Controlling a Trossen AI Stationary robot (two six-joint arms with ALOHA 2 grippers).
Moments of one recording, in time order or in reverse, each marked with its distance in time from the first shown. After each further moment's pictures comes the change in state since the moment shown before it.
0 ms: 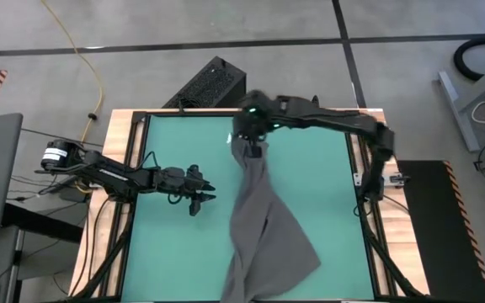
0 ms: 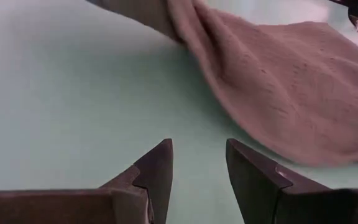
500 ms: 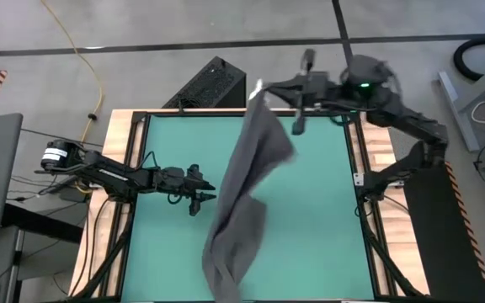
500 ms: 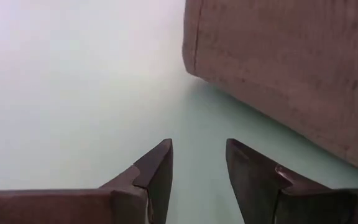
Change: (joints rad) left arm 0.000 0.000 0.000 0.015 0.000 0.022; right arm 0.063 -0.414 0.001 0.410 0.010 0.054
